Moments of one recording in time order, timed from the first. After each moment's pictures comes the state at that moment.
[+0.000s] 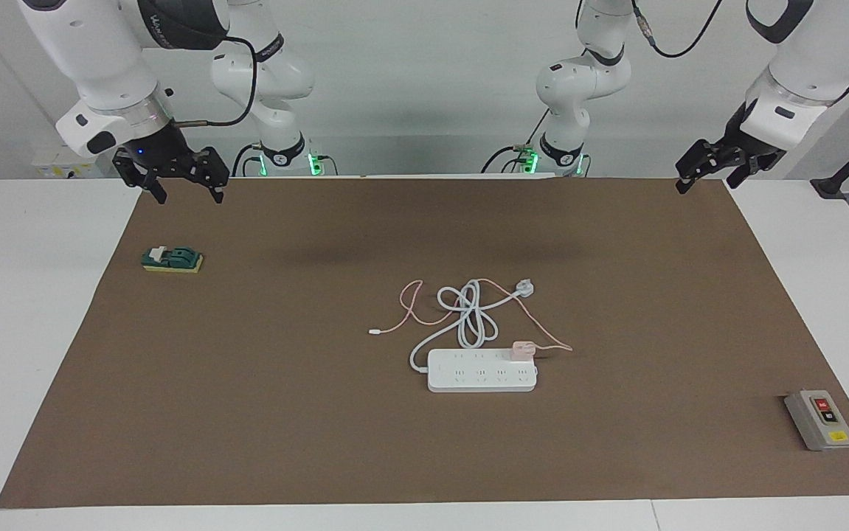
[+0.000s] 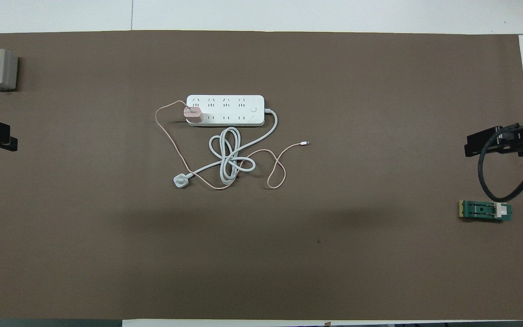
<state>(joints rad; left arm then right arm) 0.22 -0.01 -0.24 -1.51 -0.01 1.45 -0.05 -0.06 -0.05 0.06 -1.65 0.00 1.55 0.02</state>
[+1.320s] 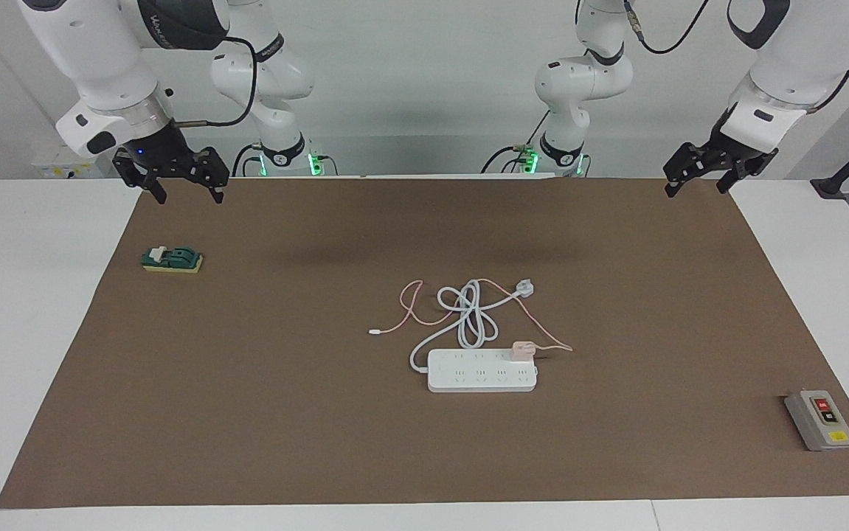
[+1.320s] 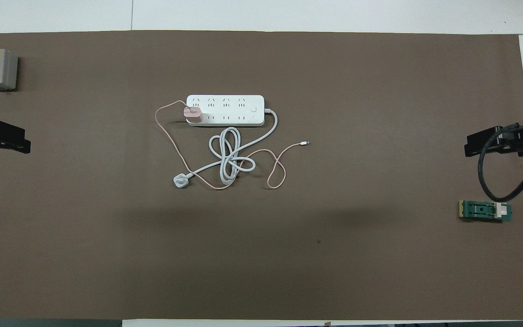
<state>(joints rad) 0.09 -0.01 -0.14 -1.54 -0.01 1.47 -0.05 -0.06 -0.05 0.06 -1.65 0.00 1.55 0.02</state>
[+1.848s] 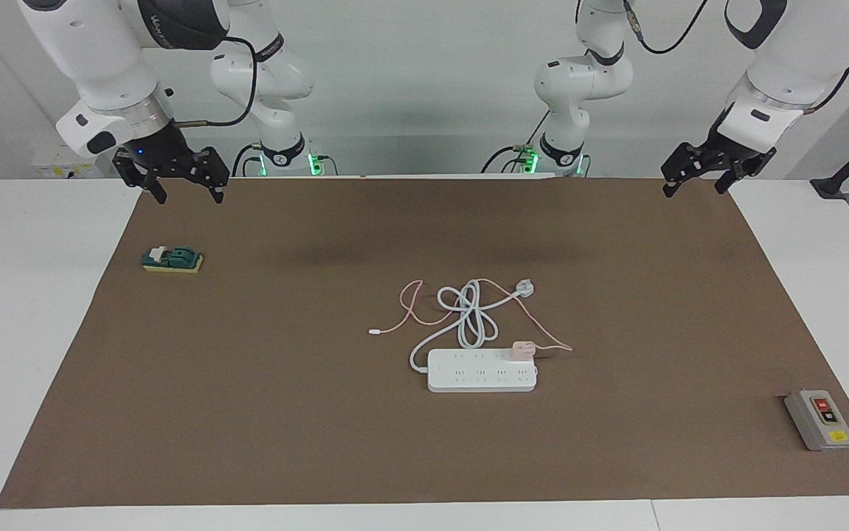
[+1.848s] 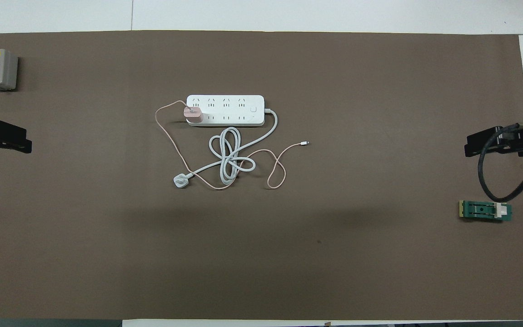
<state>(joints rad) 0.07 -0.01 -0.12 -1.54 -0.01 1.47 -0.05 -0.06 -0.05 0.06 -1.65 0.00 1.55 0.02</state>
